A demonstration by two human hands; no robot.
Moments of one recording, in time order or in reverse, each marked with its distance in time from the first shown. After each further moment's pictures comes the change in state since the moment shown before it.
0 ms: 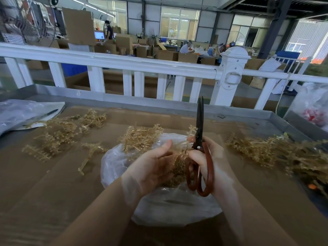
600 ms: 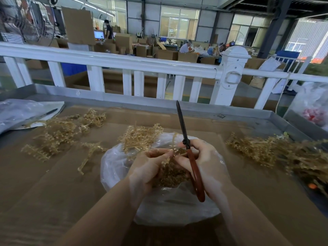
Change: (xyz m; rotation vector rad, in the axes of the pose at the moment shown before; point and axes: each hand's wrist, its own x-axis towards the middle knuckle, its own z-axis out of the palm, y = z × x) left_hand 0.017 -0.013 -0.008 -0.088 0.117 0.197; right_hand -0.014 -0.014 0.008 -0.324 -0.103 -0.136
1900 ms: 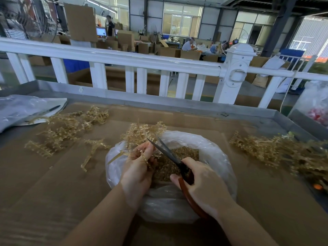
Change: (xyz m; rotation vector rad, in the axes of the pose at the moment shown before) left_hand 0.004 -0.008 -0.012 -0.361 0.257 0.125; right_hand -0.015 0.051 0.011 -0.601 -0.083 -0.245
